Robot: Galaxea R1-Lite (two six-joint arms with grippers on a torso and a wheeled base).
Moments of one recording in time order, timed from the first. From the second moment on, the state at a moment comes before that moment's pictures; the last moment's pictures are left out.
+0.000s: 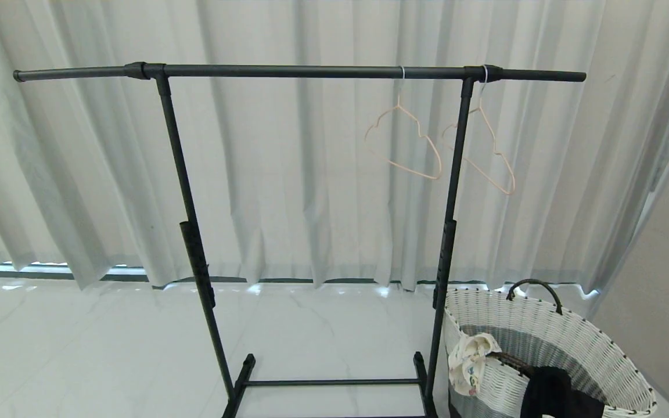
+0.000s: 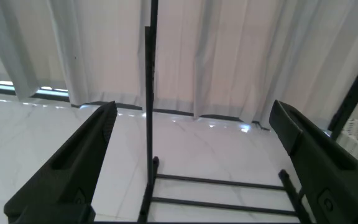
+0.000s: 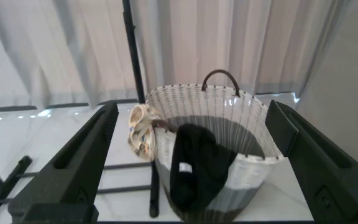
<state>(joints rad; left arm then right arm) 0.00 0.00 0.00 0.00 0.03 -0.03 0.05 0.00 0.00 0.01 -0.02 0.10</state>
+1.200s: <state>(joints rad) 0.00 0.00 0.00 0.00 0.03 -0.01 0.08 0.46 -0.35 0.16 -0.02 -0.27</state>
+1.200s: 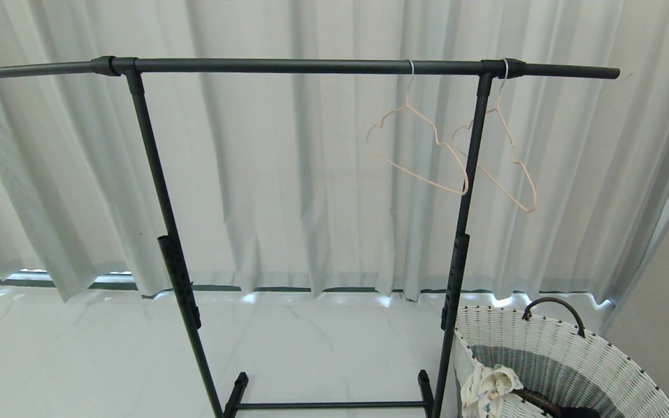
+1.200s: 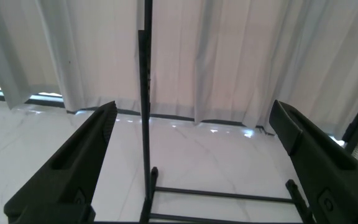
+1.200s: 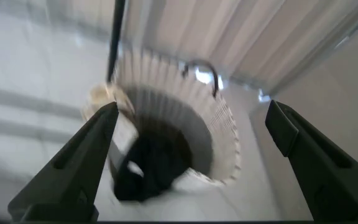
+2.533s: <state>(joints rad) 0.00 0.00 0.00 0.00 0.03 0.00 -0.05 1.89 -0.37 -0.42 -0.06 -1.01</state>
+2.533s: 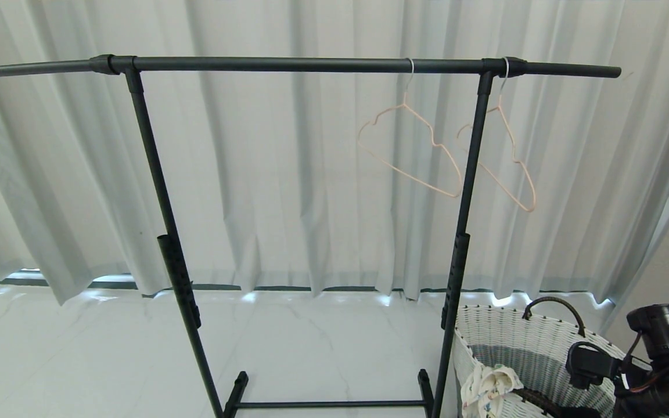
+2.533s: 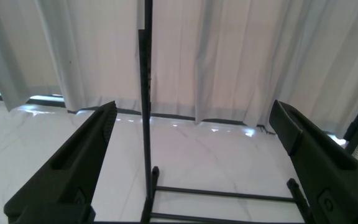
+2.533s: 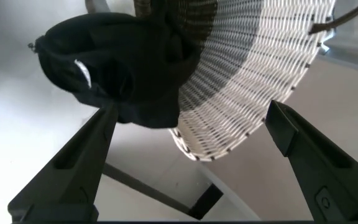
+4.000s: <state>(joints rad) 0.00 0.00 0.00 0.00 0.03 -0.01 -0.03 2.05 -0.37 -0.63 -0.09 -1.01</state>
